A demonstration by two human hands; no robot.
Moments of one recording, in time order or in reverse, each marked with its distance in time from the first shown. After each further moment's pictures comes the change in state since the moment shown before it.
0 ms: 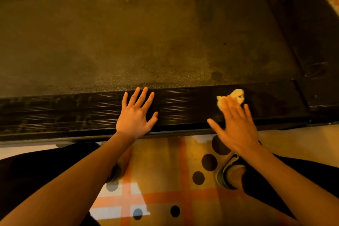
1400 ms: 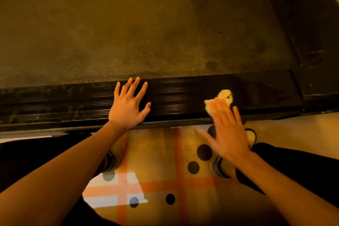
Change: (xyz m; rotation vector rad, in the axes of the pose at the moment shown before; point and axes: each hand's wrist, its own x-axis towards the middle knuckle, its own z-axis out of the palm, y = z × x) left_hand 0.000 0.001 -0.003 0.023 0.020 0.017; right_hand -0.041 0.003 0.028 -0.043 0.045 -0.146
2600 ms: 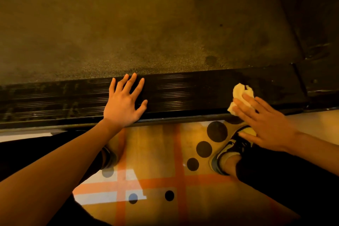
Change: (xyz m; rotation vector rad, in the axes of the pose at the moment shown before) left_hand 0.000 -0.001 -0.001 0.023 -0.001 0.020; right_hand 0.007 0.130 -0.028 -0.344 -0.105 -0.430
